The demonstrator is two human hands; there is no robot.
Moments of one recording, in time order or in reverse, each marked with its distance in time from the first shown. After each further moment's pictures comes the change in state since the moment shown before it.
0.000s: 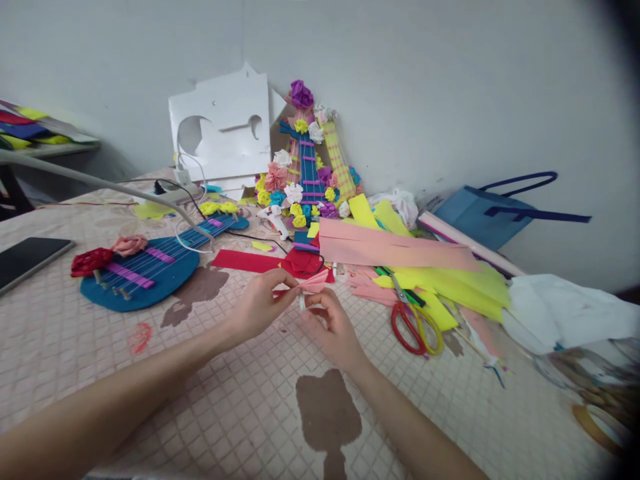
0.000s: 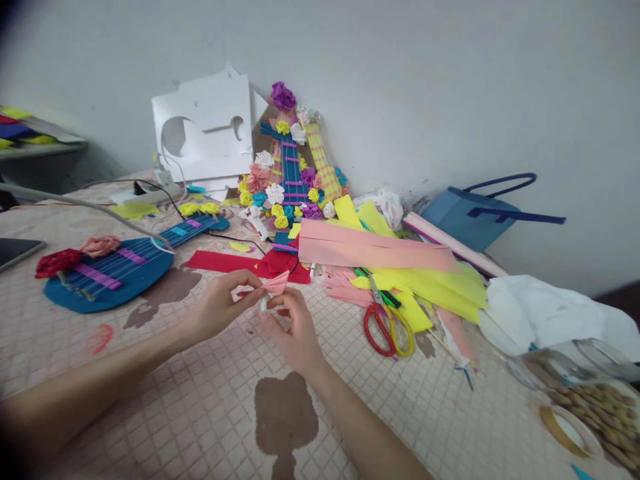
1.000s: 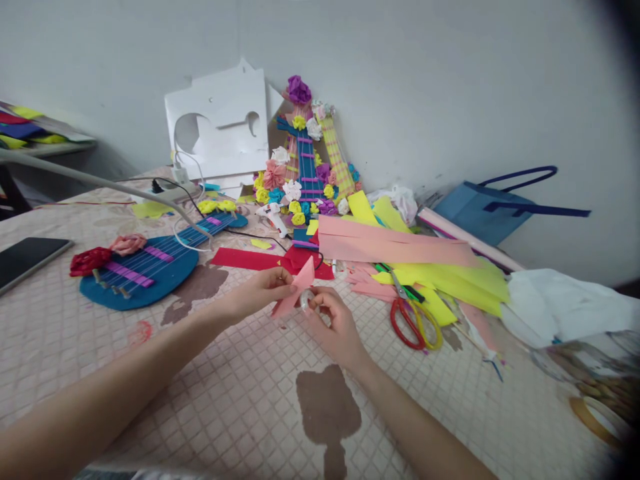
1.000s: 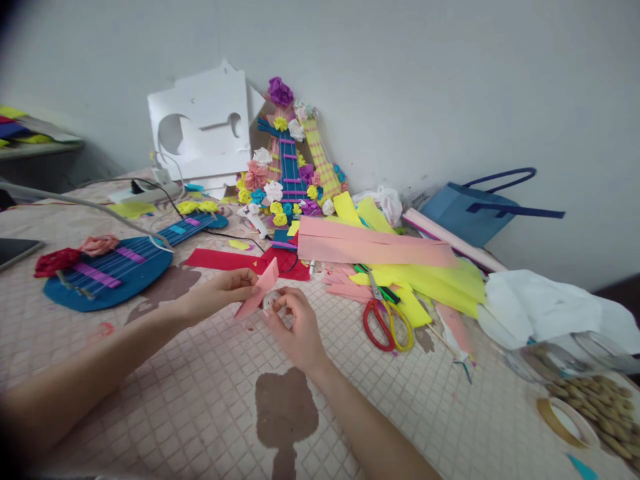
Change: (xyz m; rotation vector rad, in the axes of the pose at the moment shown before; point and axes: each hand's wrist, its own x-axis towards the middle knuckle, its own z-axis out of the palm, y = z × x) left_hand 0.008 -0.020 -0.007 -0.514 -0.360 -0.347; right_hand -0.003 -0.002 -0.002 -0.089 0.047 0.001
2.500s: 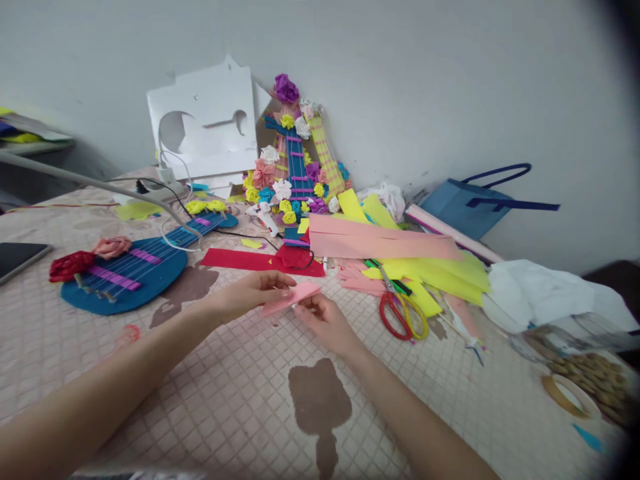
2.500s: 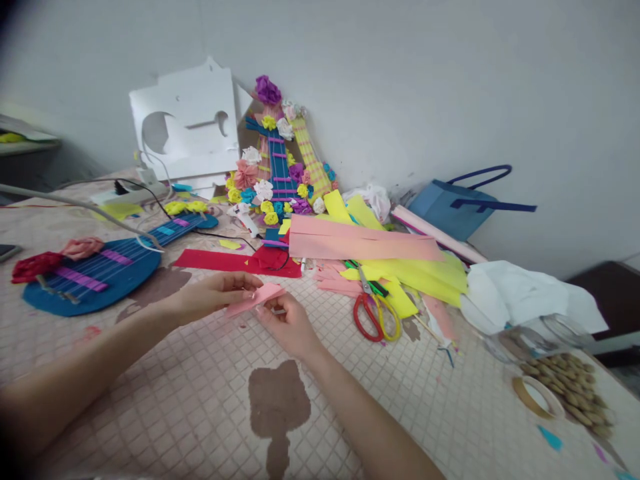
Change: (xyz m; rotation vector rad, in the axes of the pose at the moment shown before) left_hand 0.001 -0.002 -0.002 -0.087 -0.139 -0.066; right_hand 0.001 0.003 -0.002 0.221 -0.132 0.314
